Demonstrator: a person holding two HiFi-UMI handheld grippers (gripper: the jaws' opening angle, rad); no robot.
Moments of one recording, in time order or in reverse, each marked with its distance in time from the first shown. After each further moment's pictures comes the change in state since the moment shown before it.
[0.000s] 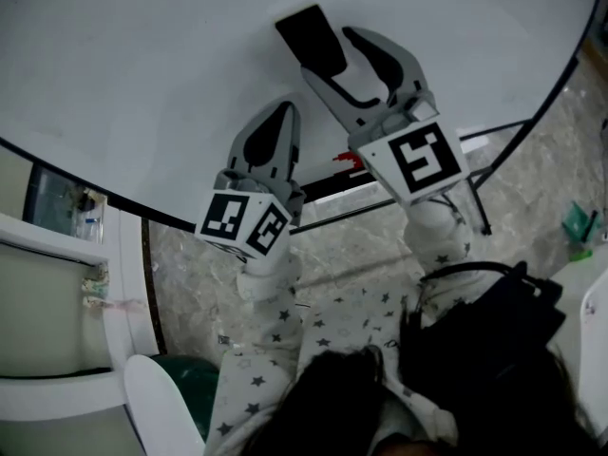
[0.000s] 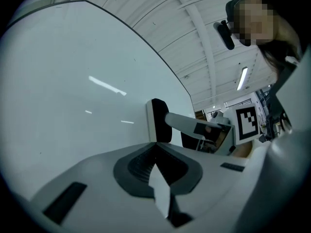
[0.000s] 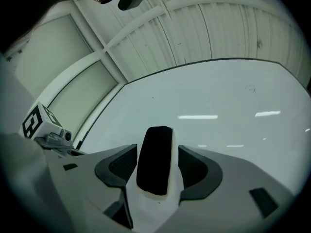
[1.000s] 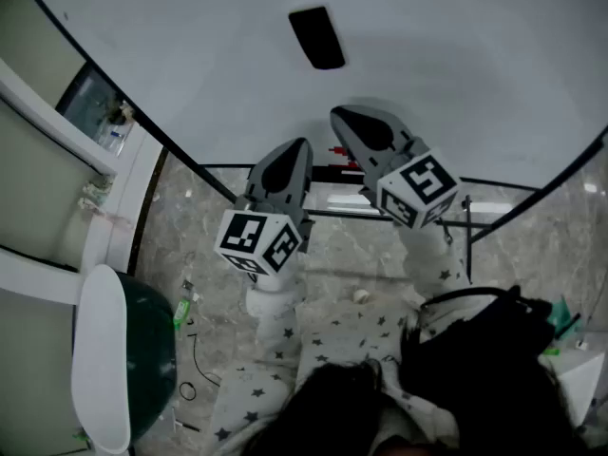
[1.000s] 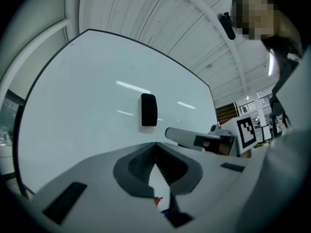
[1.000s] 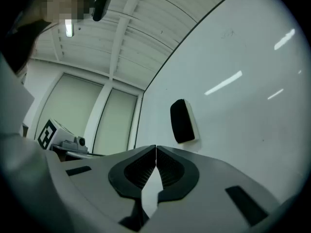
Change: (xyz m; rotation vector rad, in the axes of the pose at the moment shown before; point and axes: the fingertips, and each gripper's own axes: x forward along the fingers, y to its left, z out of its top) left arm -0.039 -0.096 -0.035 -0.036 0.040 0.361; right arm -0.096 0.028 -0.041 0.417 0.052 0.467
